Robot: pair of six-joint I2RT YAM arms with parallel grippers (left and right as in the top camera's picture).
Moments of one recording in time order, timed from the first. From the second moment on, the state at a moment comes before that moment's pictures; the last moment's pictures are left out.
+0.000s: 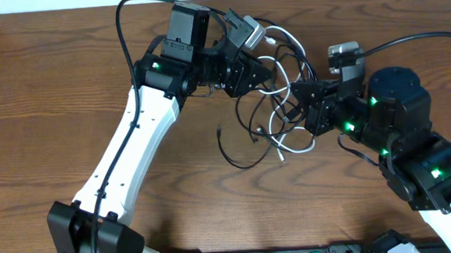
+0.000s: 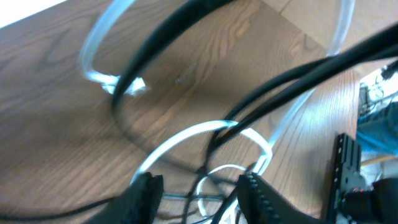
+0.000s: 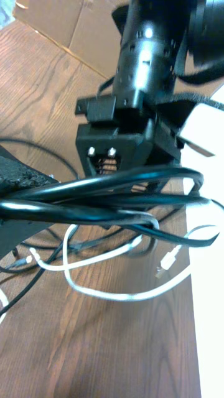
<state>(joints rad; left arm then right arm) -0.39 1.67 1.58 -0.70 0.73 0.18 0.45 1.03 1.17 -0.57 -0.24 0.43</state>
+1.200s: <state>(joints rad) -0.45 1.75 1.58 -0.66 0.63 0.17 0.45 1.02 1.17 -0.53 -0.35 0.44</state>
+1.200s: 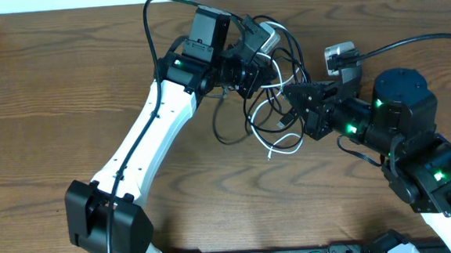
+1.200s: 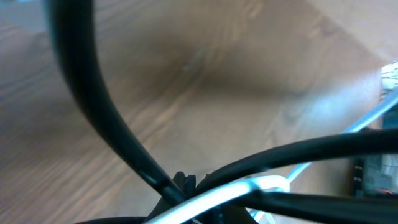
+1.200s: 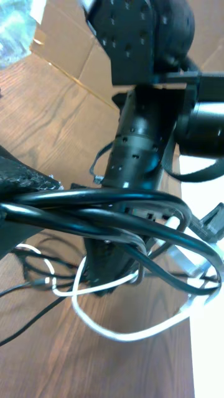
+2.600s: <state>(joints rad) -0.25 1.74 1.58 -0.70 0.19 0.06 0.38 1.11 1.16 -0.73 -0.03 0.44</state>
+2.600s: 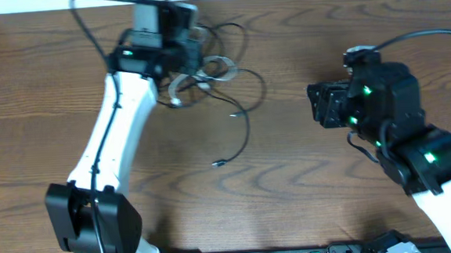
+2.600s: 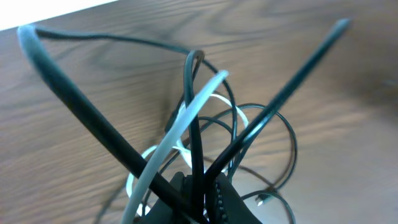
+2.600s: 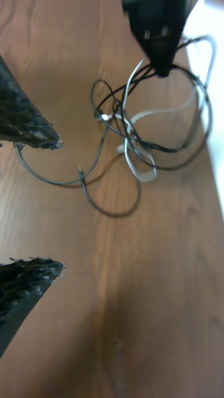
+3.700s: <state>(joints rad) -0.51 1.47 1.58 -0.69 0.22 0.07 0.45 1.51 1.16 -0.66 -0.07 0.44</state>
